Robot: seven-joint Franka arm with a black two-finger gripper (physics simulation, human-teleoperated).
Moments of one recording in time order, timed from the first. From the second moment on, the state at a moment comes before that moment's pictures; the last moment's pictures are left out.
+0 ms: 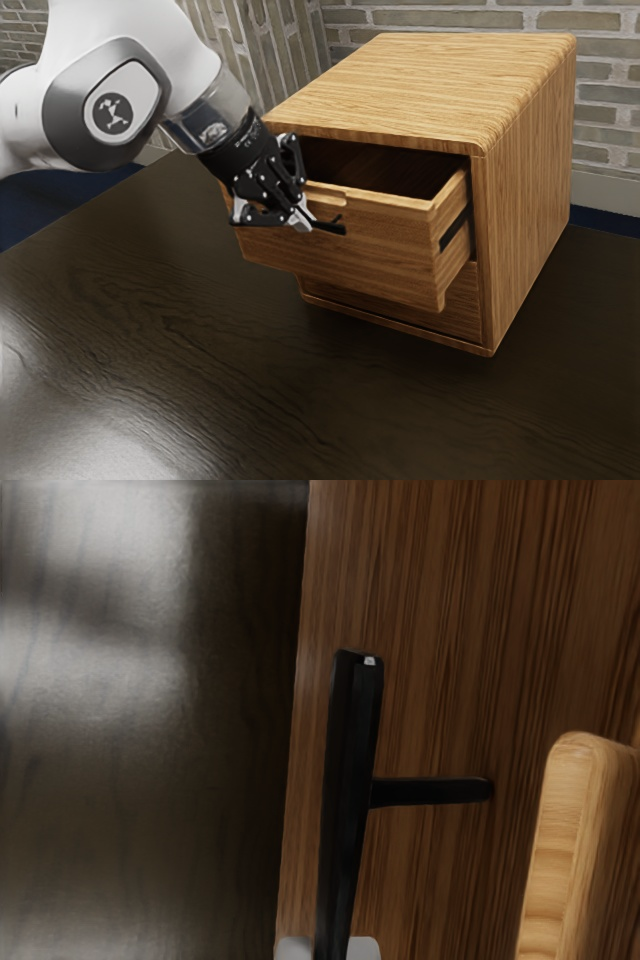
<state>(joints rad) -0.05 -0.15 0.02 -1.71 -0.16 1.92 -1.71</state>
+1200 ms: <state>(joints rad) -0.02 -0.27 0.01 -1.84 -0.17 1.94 -1.70</state>
